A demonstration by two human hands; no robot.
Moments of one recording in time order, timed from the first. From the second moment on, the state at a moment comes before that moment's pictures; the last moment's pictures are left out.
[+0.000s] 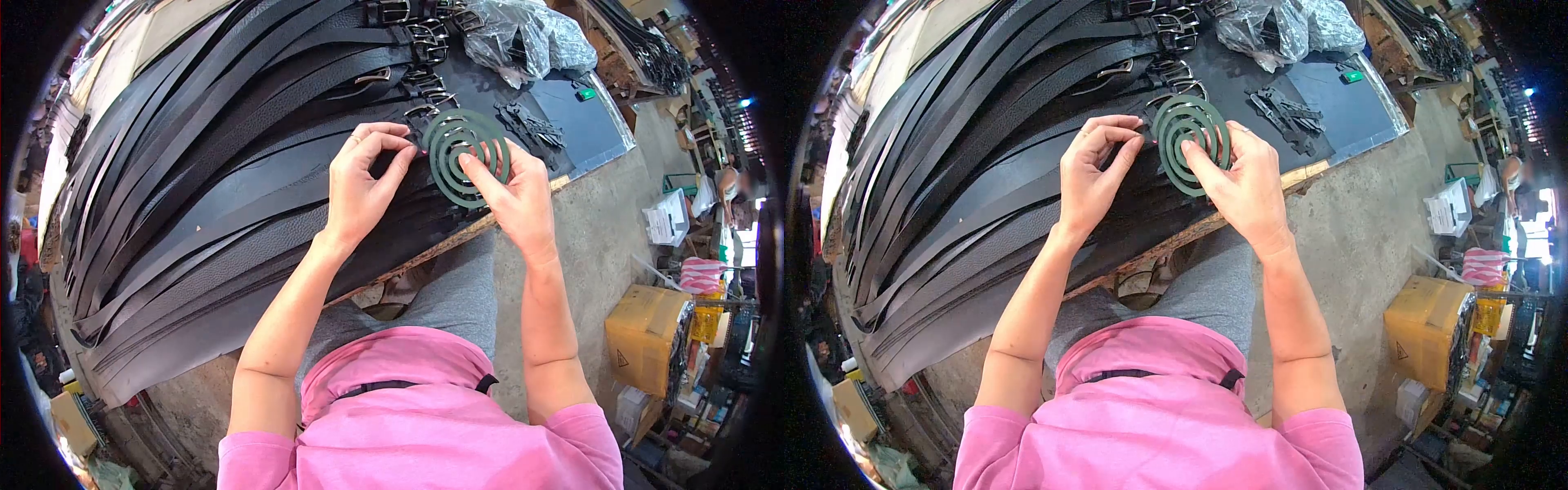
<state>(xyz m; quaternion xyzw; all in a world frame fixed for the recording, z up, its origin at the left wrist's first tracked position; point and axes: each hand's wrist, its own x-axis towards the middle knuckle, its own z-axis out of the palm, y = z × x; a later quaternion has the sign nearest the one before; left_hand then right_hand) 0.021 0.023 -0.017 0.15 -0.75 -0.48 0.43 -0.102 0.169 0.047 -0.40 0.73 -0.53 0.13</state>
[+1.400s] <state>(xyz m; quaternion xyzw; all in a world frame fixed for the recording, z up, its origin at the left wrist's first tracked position) 0.108 0.053 0.185 0.01 -0.91 -0.15 0.39 -0.162 0.303 -0.003 0.05 0.46 -0.88 0.12</state>
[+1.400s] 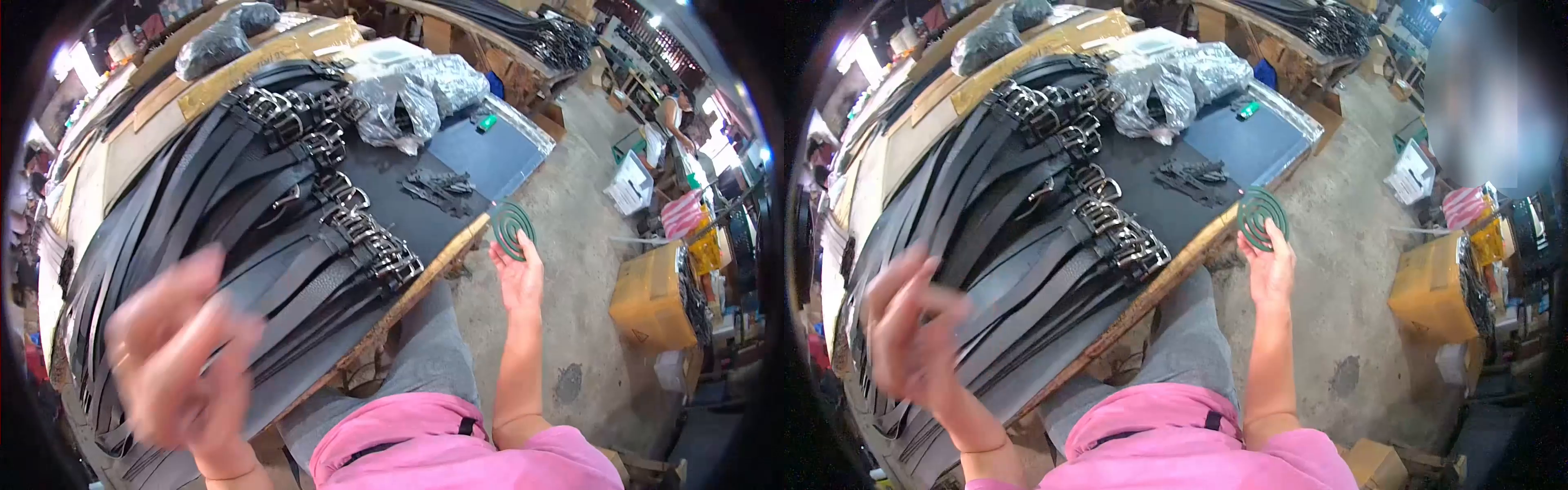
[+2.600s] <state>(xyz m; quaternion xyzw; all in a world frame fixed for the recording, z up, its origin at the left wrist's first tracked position) 0.245 0.064 0.198 -0.27 -0.55 -0.24 0.76 -0.137 0.276 0.036 -0.06 0.50 -0.86 0.09</state>
